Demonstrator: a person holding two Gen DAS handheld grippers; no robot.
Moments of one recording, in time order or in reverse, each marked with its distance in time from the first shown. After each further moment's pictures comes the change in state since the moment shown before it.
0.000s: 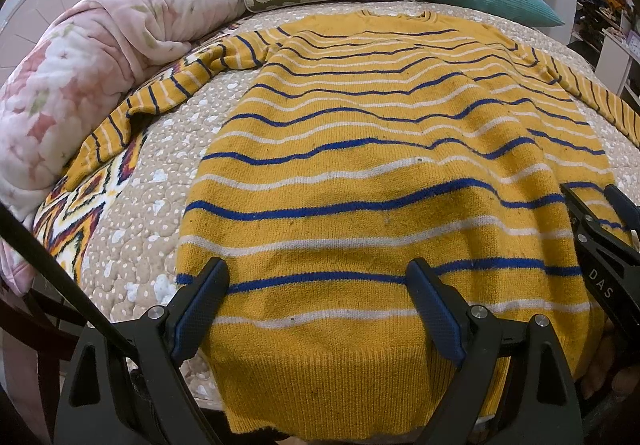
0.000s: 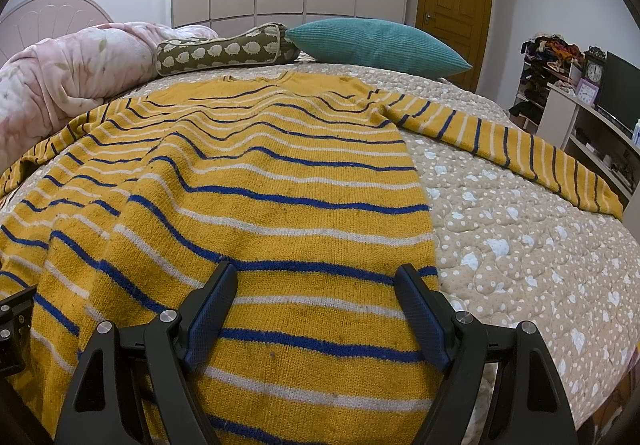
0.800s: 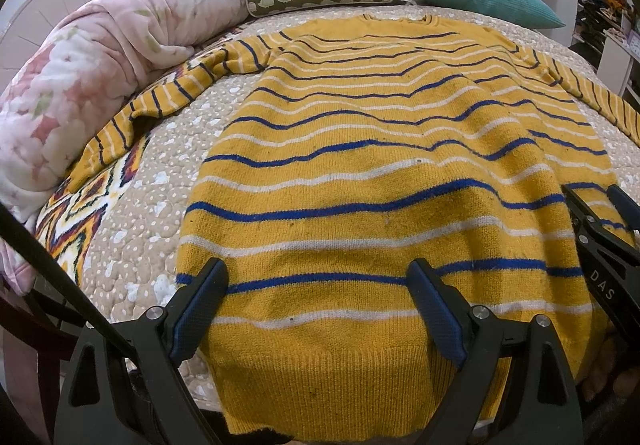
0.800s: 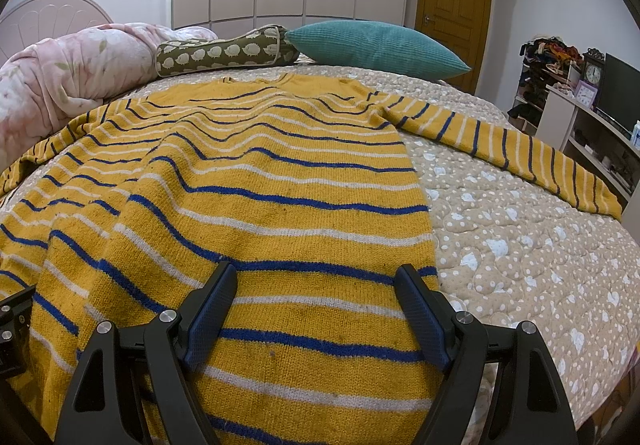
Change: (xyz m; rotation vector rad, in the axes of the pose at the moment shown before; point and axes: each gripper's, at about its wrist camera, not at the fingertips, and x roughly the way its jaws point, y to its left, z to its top) left arm 0.001 -0.004 -0.005 -0.011 -0.026 0.016; right arm -0.001 0.001 -0.002 -0.002 -0.006 -0.002
